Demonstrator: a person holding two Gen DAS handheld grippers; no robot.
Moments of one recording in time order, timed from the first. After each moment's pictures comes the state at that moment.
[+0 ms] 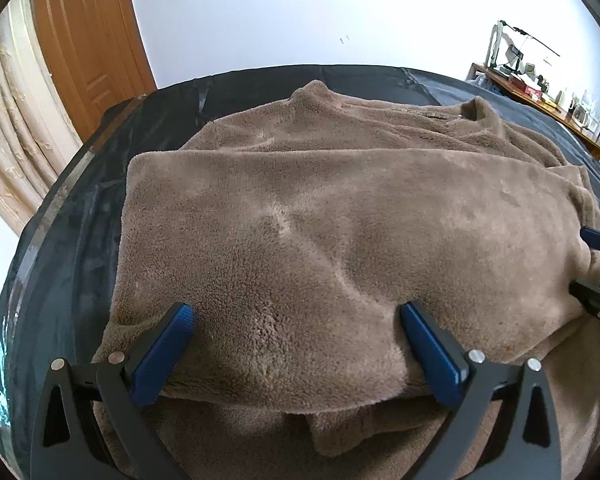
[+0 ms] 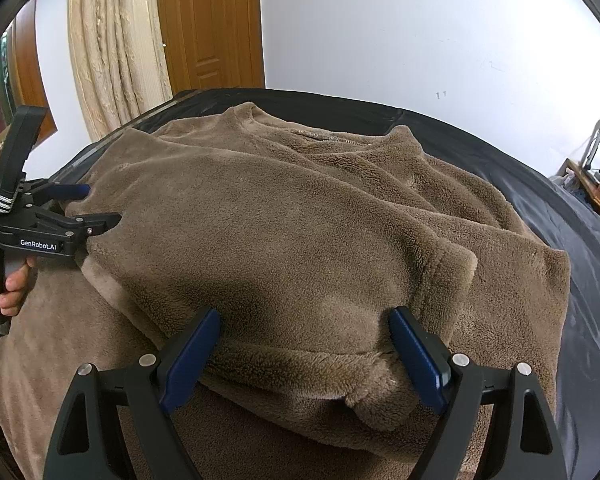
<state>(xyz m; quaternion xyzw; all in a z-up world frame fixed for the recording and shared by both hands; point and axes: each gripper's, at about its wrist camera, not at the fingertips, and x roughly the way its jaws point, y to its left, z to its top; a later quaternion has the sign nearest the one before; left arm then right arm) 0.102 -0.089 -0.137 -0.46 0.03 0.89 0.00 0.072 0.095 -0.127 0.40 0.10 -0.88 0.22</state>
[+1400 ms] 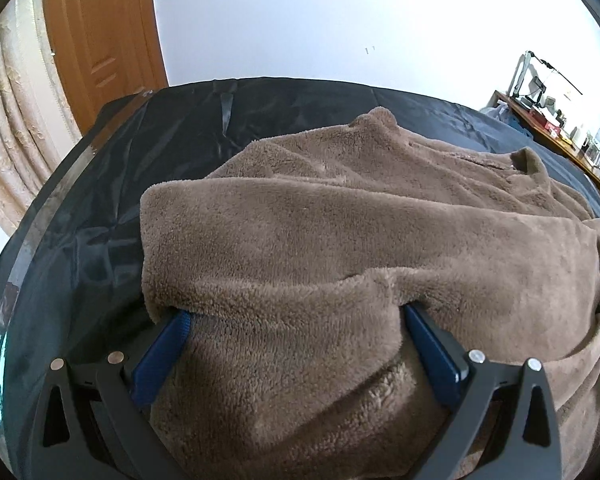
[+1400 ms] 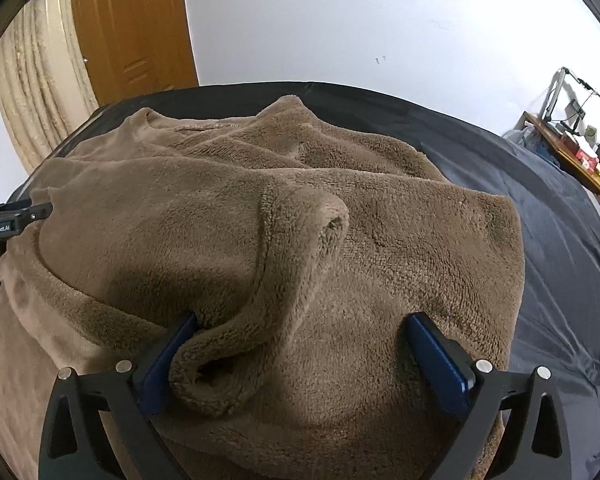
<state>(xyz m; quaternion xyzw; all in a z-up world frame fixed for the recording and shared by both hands) 0.028 -0.134 -0.147 -0.45 -0.02 0.89 -0.01 0.009 0.145 -0.140 0.44 0.06 -0.89 0.12</state>
